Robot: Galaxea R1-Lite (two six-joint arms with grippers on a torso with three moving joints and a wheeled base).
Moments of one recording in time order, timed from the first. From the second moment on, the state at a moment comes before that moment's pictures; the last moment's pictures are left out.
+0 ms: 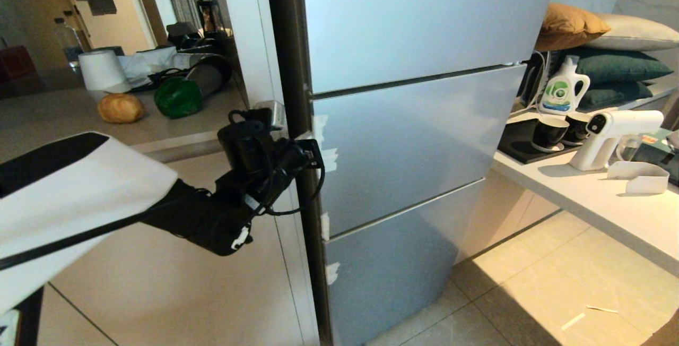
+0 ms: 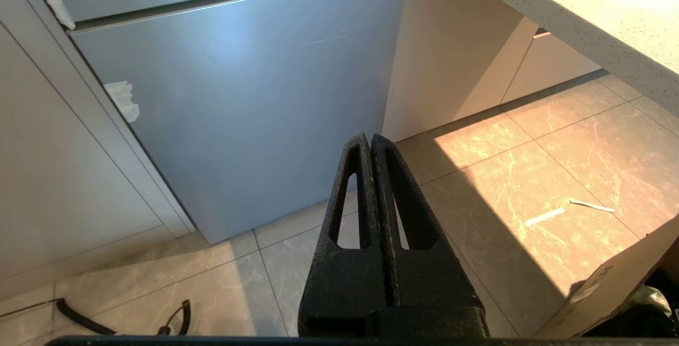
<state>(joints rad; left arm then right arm) -0.48 2.14 -1.17 -1.12 0.14 -0.14 0.00 0.00 -0.10 0.25 0.00 0.01</state>
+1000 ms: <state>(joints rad) -0.52 2.15 -1.13 -1.20 0.05 -0.14 0.00 0.00 -0.10 0.25 0.00 0.01</state>
